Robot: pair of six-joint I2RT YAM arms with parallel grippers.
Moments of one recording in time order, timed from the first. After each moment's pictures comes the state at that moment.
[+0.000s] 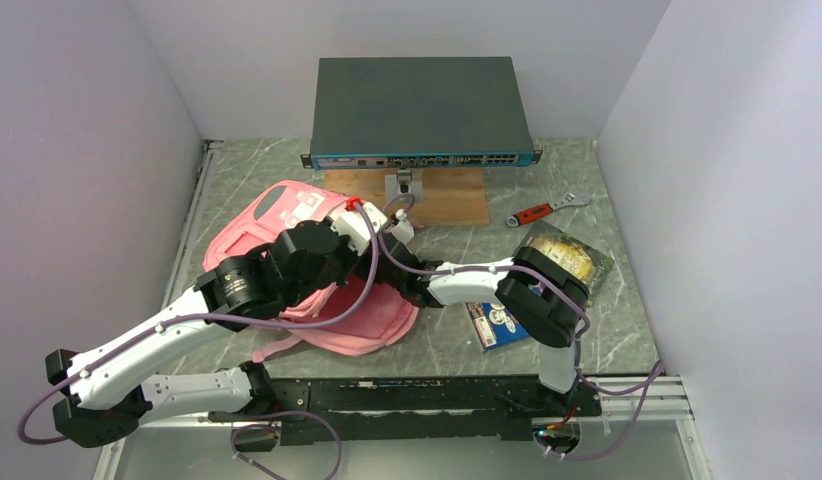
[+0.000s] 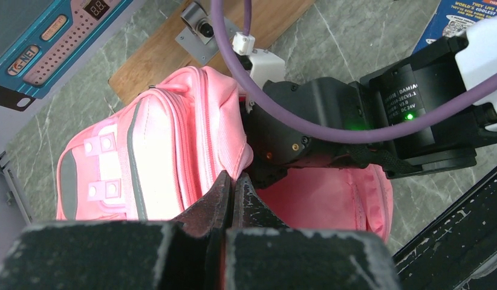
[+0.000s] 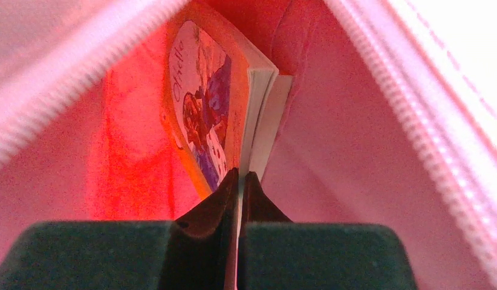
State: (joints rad) left arm -1.05 0.99 1.23 -0.70 -0.42 0.06; right arm 1.00 1.88 1.07 0.33 0.24 1.23
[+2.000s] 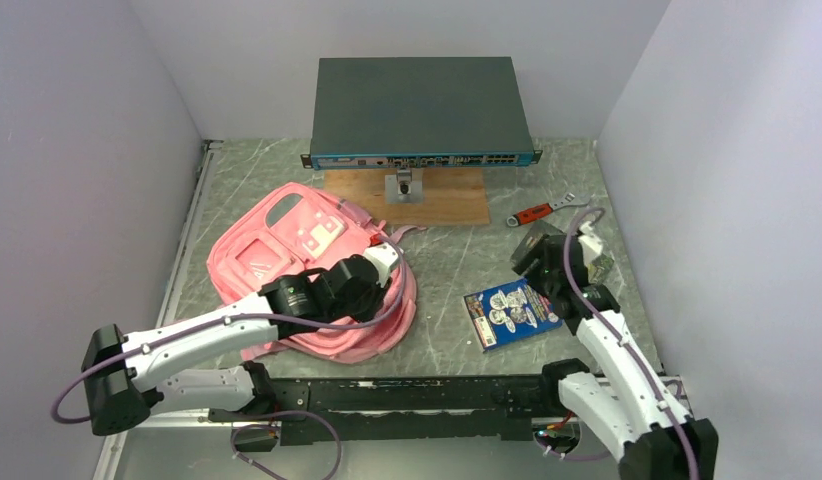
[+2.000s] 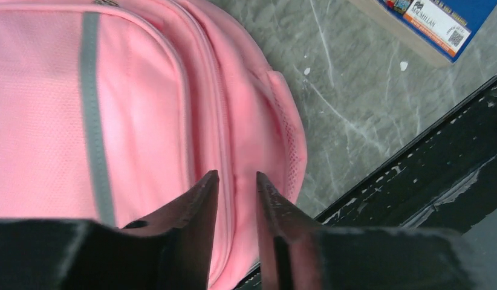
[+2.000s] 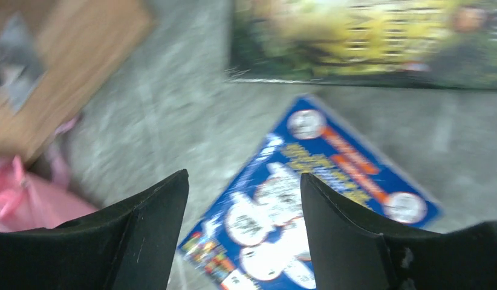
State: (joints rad) left arm -1.06 1.07 0.88 -0.56 -0.25 -0.31; right arm 0.27 0.82 0.58 -0.47 0.27 0.81
